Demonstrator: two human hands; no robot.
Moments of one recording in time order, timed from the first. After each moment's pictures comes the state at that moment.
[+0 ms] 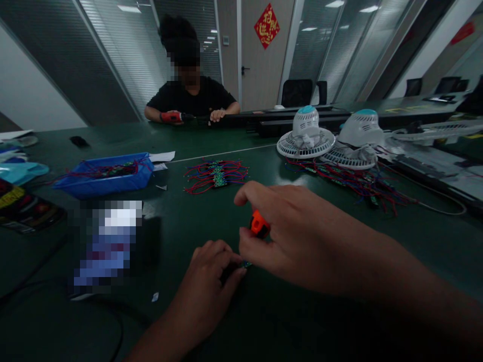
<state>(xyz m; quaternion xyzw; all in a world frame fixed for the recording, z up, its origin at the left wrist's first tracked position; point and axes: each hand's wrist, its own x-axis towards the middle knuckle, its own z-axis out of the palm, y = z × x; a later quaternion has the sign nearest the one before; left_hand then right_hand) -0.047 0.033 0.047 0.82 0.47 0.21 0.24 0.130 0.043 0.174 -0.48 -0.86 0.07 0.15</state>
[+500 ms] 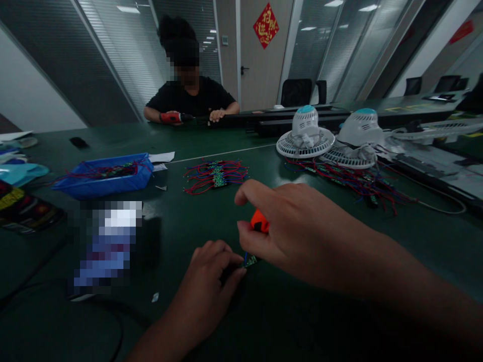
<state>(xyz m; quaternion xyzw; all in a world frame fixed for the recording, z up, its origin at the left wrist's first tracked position) -0.046 0.035 0.050 0.83 0.47 0.20 0.24 0.130 0.045 0.175 -0.49 -0.86 0.03 0.14</state>
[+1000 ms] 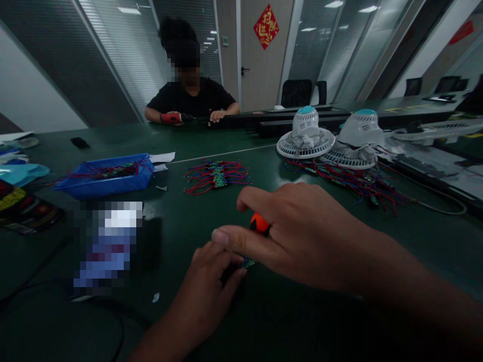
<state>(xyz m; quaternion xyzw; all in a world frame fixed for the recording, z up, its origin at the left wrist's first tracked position) -0.046 0.034 0.046 0.82 0.48 0.20 0.23 0.131 0.045 0.172 -0.49 -0.86 0.01 0.15</state>
